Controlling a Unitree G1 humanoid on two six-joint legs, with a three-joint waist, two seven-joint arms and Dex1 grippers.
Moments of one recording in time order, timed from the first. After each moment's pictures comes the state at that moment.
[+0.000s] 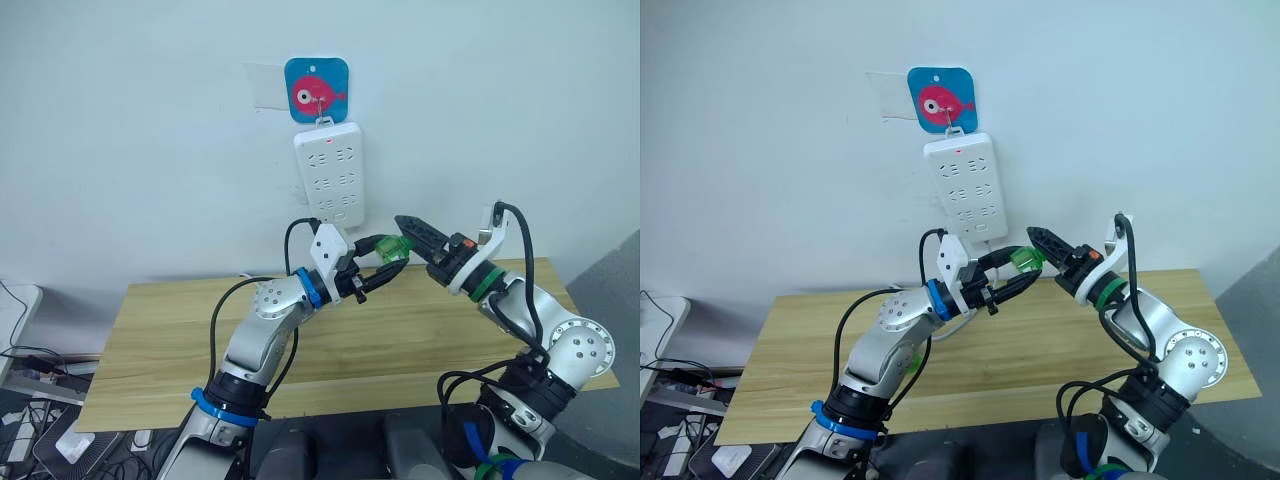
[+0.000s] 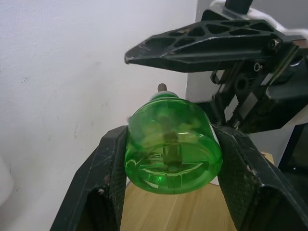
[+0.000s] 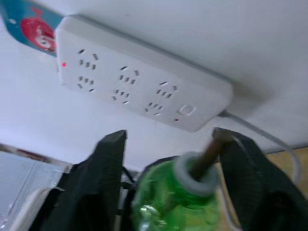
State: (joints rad) left arm -0.40 0.16 -0.24 -0.06 -0.32 0.17 -0.71; right arm -0.54 0.14 -0.76 -0.34 1.34 1.47 -0.27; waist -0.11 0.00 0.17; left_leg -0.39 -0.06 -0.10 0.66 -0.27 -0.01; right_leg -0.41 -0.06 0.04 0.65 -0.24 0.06
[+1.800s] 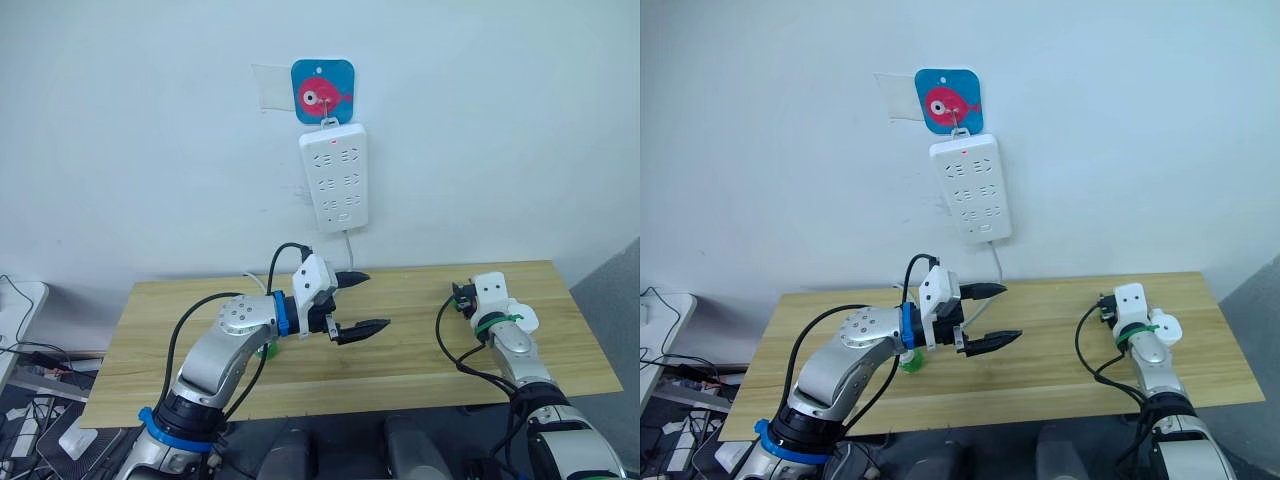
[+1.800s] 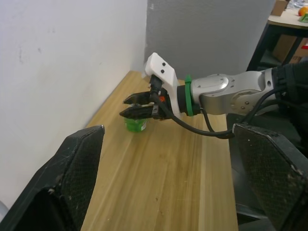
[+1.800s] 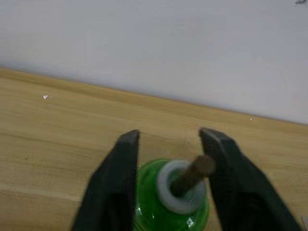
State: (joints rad) left arm -0.29 0.39 -0.25 -0.25 -0.36 0.39 -0.91; right arm -0.41 -0.37 -0.03 0.92 0.10 -0.32 0.24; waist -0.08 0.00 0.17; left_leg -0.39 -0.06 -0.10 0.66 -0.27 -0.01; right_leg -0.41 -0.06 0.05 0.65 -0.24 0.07
